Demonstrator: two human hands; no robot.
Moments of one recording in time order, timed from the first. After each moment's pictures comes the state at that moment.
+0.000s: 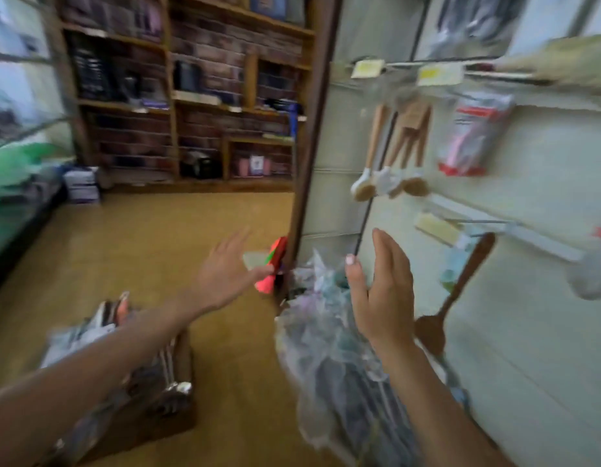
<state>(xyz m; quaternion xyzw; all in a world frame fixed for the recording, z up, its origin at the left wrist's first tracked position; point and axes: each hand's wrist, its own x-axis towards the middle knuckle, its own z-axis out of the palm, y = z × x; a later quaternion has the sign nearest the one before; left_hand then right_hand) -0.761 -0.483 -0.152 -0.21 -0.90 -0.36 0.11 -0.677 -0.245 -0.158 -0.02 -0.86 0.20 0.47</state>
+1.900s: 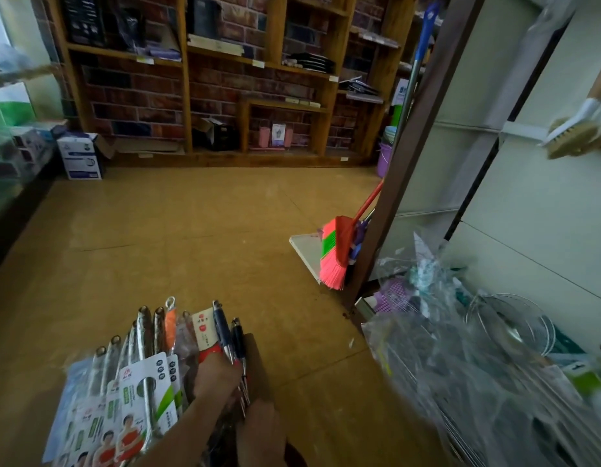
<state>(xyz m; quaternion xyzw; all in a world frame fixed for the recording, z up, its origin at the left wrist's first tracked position) -1.019 -0.685 -0.551 0.17 -0.87 -0.44 -0.11 -0.942 -0.601 -0.586 -0.19 -0.94 0.27 -0.12</state>
